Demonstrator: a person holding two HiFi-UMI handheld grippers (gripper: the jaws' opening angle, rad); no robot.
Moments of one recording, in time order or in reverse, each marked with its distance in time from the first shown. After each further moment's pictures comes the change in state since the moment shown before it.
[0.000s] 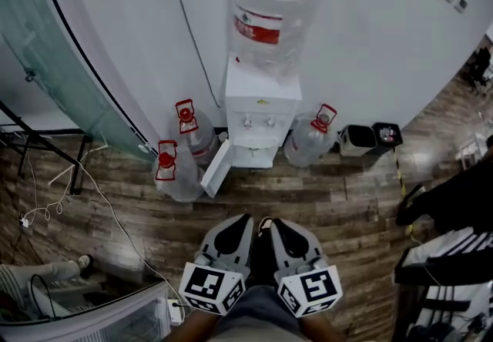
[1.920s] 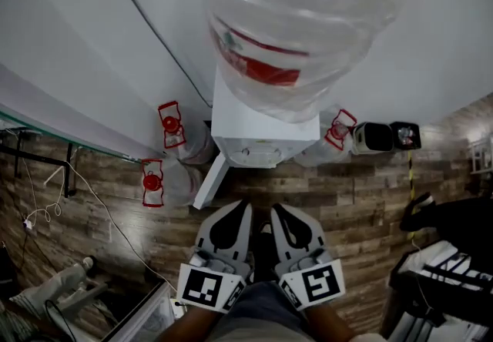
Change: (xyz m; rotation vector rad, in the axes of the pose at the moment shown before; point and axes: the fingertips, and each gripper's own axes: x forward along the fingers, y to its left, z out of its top) left arm 0.241 0.138 0.057 -0.004 -0.021 0.063; right arm 0.240 -0.149 0.054 -0.006 0.029 0.044
